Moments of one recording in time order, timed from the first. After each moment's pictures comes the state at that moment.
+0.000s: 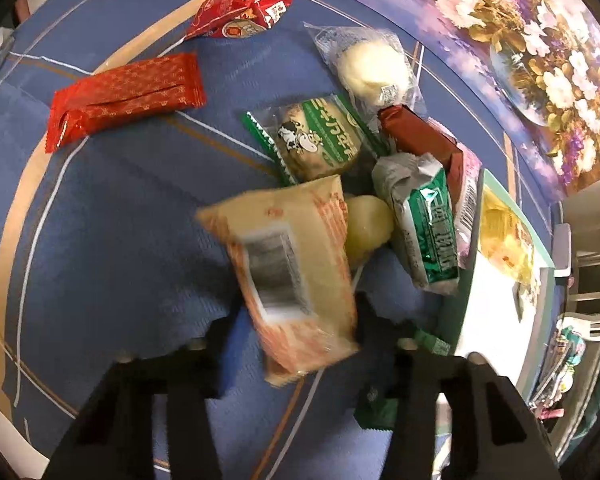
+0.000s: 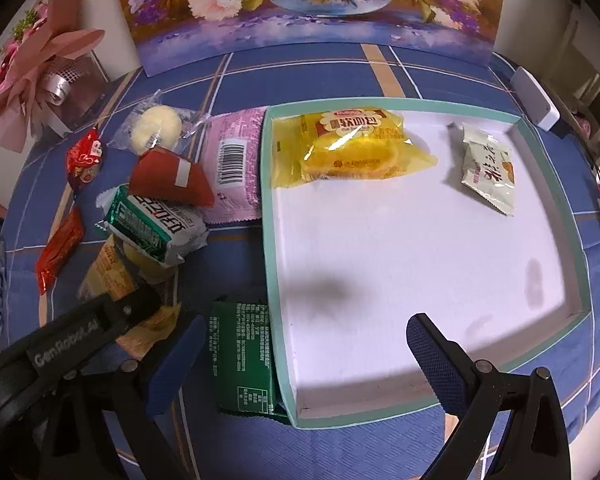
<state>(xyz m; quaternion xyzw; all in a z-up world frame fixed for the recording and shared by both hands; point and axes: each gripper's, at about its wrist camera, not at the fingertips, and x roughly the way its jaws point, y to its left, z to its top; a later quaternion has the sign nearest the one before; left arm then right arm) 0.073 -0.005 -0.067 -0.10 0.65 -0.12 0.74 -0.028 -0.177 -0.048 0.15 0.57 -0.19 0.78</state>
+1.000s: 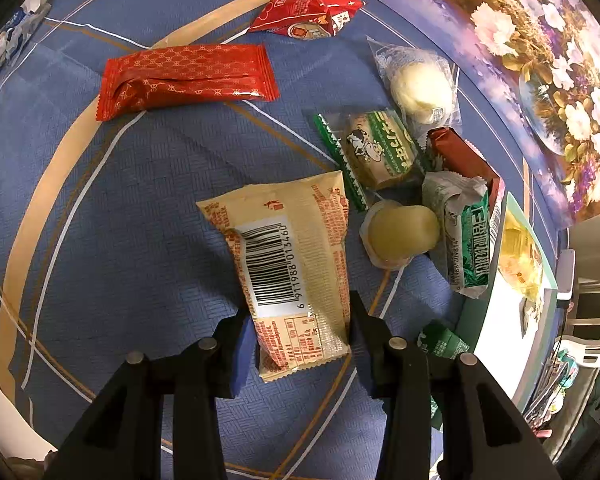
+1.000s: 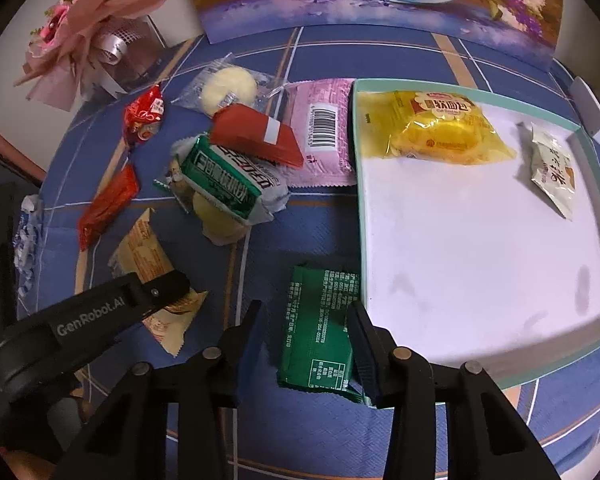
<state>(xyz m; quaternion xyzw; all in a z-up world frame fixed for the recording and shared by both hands) 0.068 0.036 -0.057 -0.12 0.66 -0.08 0.74 -0.023 -0.144 -0.050 0.16 0.59 -0.10 0.78</state>
